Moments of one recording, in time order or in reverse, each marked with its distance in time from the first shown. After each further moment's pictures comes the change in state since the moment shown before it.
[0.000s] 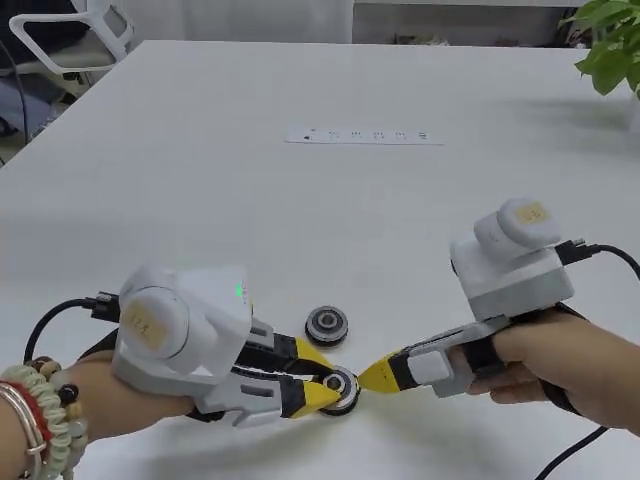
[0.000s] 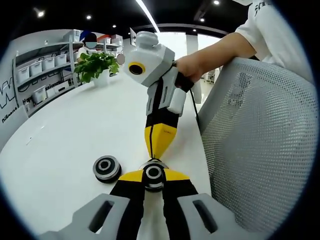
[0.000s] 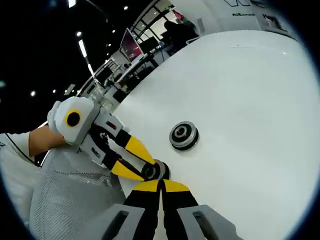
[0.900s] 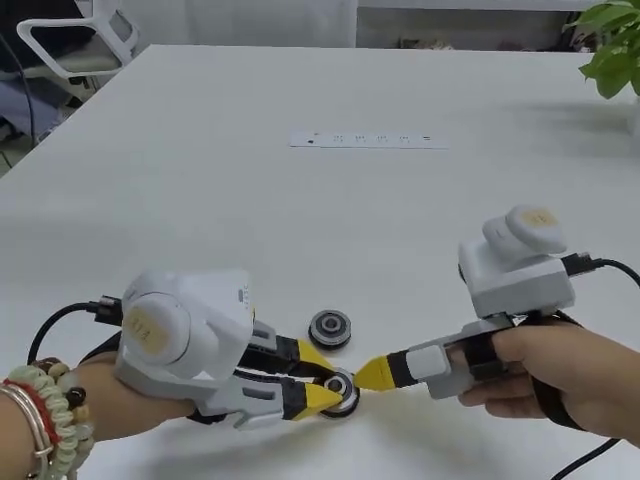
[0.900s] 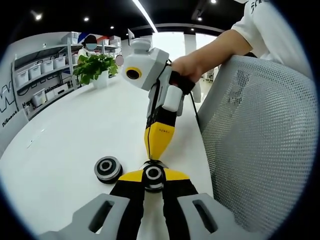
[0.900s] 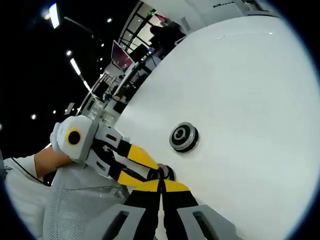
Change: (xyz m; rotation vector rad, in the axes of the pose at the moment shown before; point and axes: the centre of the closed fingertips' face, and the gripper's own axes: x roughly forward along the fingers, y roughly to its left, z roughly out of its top) left arm 0.001 0.000 0.001 0.030 -0.002 0.003; right arm 0.003 0.009 0.005 0.149 -0.048 0.044
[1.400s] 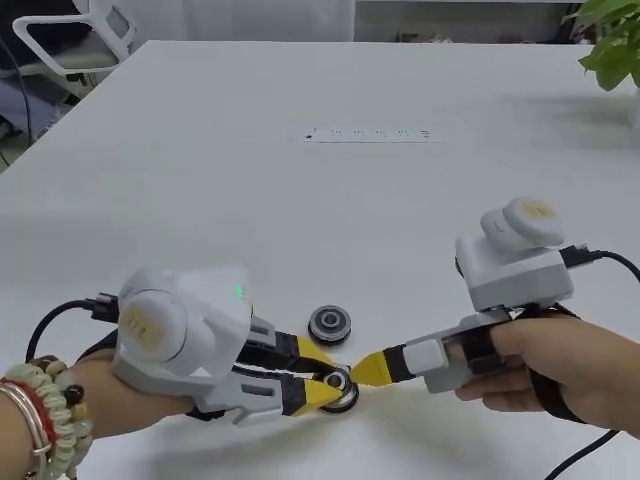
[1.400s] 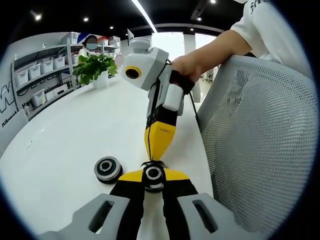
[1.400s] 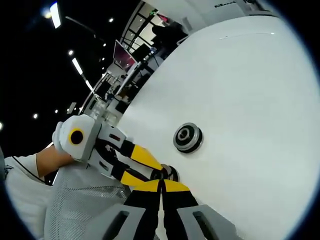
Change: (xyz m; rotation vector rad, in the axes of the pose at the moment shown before) left arm -0.001 0.000 0.000 0.000 -0.002 -0.003; right arm 0.001 0.009 -0.002 -0.006 0.001 0.019
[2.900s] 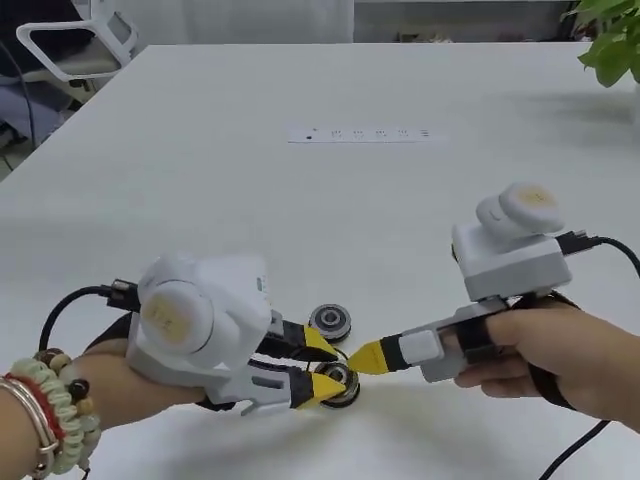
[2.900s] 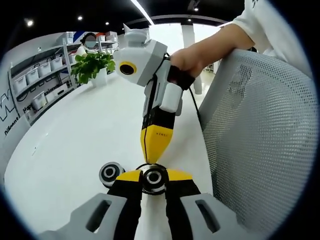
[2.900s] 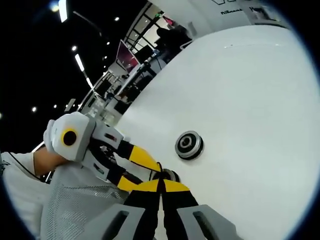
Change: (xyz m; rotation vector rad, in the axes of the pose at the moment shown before) left arm -0.003 0.002 0.011 0.051 0.076 0.021; right arm -0.002 -0.001 0.012 -0.065 -0.018 -0.025
